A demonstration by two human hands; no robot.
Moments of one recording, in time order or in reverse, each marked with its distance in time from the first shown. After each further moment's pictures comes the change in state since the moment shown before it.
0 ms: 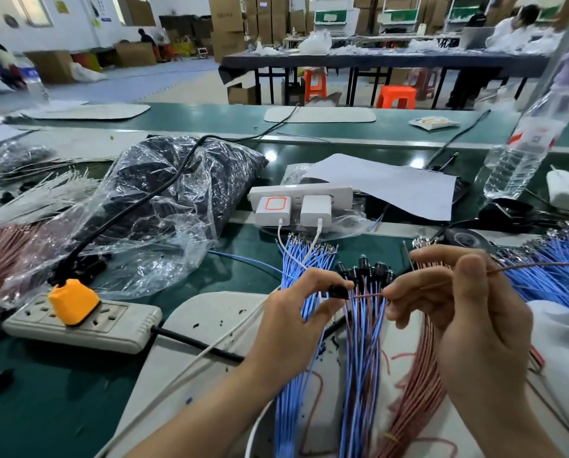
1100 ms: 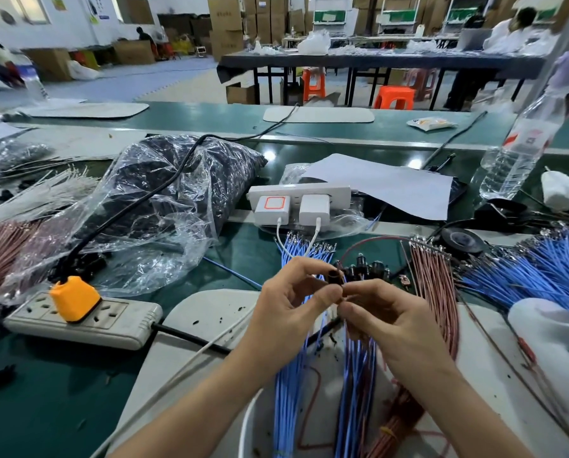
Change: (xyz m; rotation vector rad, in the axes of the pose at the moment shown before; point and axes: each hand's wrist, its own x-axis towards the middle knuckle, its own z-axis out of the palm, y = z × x) left_hand 0.003 0.001 -0.006 -0.367 0.007 -0.104; right_hand -0.009 0.025 0.005 -0.157 -0.284 0.437
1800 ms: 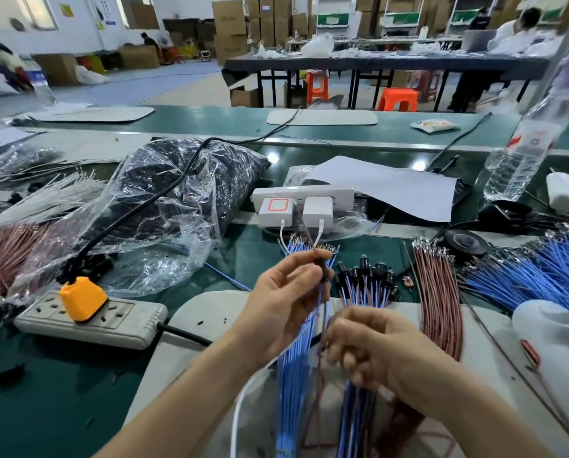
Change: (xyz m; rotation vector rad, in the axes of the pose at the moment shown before) left_hand 0.011 0.008 -0.008 -0.614 0.011 -0.368; right_hand -0.004 -0.006 -0.002 0.291 -0.427 0.457
